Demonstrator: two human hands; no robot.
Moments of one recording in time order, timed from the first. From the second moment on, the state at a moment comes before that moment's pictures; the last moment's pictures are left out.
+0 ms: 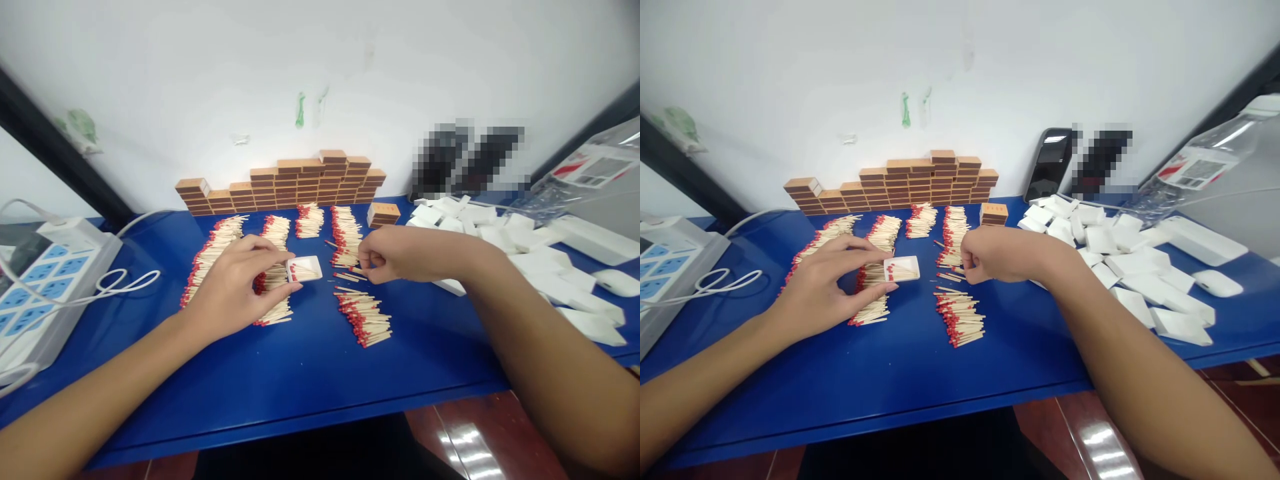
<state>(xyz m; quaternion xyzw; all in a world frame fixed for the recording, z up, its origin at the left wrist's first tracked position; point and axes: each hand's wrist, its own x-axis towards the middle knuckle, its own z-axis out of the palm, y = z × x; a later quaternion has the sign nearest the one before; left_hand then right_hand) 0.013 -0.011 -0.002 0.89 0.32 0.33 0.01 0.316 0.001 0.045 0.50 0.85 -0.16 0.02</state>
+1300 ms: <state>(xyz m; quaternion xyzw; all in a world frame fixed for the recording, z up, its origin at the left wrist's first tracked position) 0.014 -0.011 -0.004 0.89 0.32 0.33 0.01 0.306 0.000 0.048 0.52 0.84 -0.13 0.07</state>
